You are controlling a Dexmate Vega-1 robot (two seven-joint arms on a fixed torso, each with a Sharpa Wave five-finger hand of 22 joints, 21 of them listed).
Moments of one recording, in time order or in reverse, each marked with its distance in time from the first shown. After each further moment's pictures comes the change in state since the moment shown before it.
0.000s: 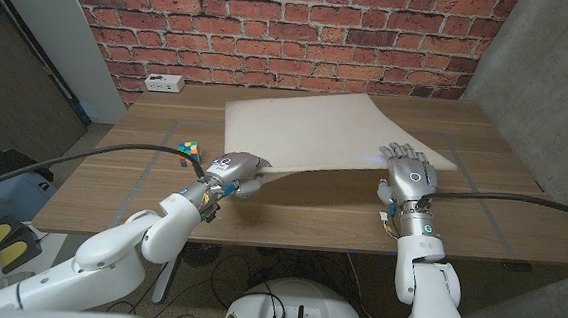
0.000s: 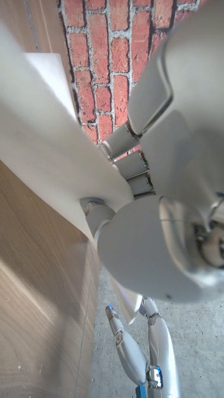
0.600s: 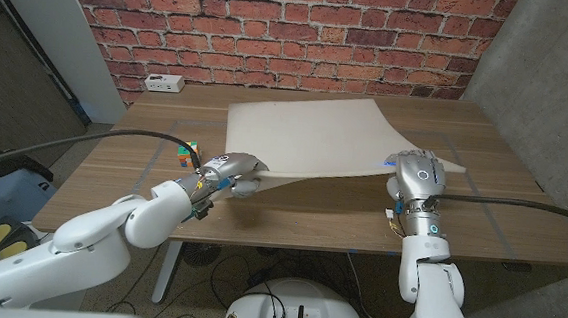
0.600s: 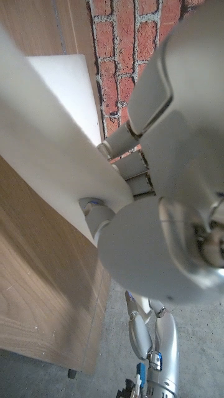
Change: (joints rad) left arm 0.026 0.091 -0.096 -0.076 -0.141 0.053 -0.138; left_hand -0.005 -0.005 0.009 -0.007 0.005 0.010 0.000 -0.015 0.001 0.012 -0.002 -0.015 0.001 0.009 -0.004 -0.020 0.001 -0.024 0.005 0.018 -0.005; right arm -0.049 0.027 0.070 -0.012 -0.014 0.029 -0.054; right_hand 0.042 0.184 -0.120 0.001 -0.069 0.500 0.046 0.105 -0.003 0.483 0.046 0.132 -0.017 0.329 -0.018 0.172 -0.022 0.104 -0.025 0.039 0.005
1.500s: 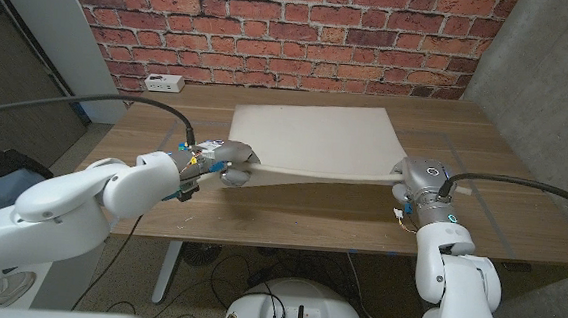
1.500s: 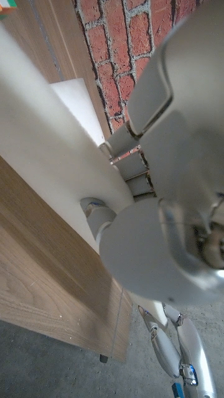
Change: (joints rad) left arm 0.037 0.157 -0.216 -0.143 -0.079 0.118 -0.227; left_hand -0.029 0.005 0.008 -0.001 0.000 0.001 -0.024 -0.023 0.000 0.001 -0.018 -0.020 0.006 -0.017 0.002 -0.011 0.005 -0.041 0.012 0.023 -0.005; right arm -0.167 0.144 0.156 -0.269 -0.263 0.135 0.611; right_hand 0.024 0.028 -0.012 -0.004 -0.004 0.029 0.029 0.004 0.006 0.032 0.014 0.019 0.018 0.026 -0.002 0.008 -0.006 -0.003 -0.005 0.004 0.000
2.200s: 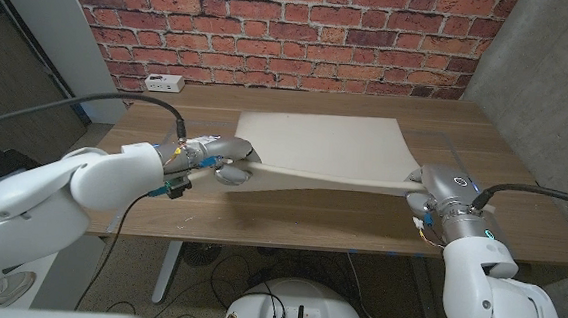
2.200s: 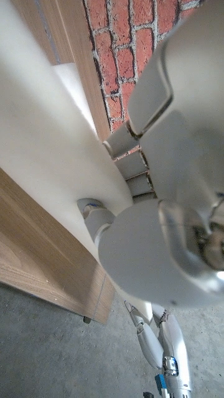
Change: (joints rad) left arm 0.126 -0.190 -0.246 0.003 -0.039 -0.234 -0.189; left_hand -0.013 -0.021 0.019 -0.019 0.023 0.081 0.023 -0.005 -0.001 0.071 0.021 -0.004 -0.004 0.068 0.002 0.008 -0.003 0.026 -0.007 0.058 -0.004; right arm -0.245 0.188 0.115 -0.215 0.020 0.143 0.010; right_hand 0.016 0.005 0.000 0.000 0.000 0.016 0.023 -0.001 0.013 0.012 0.013 0.008 0.010 0.000 0.000 -0.008 -0.010 -0.009 -0.002 0.004 0.000
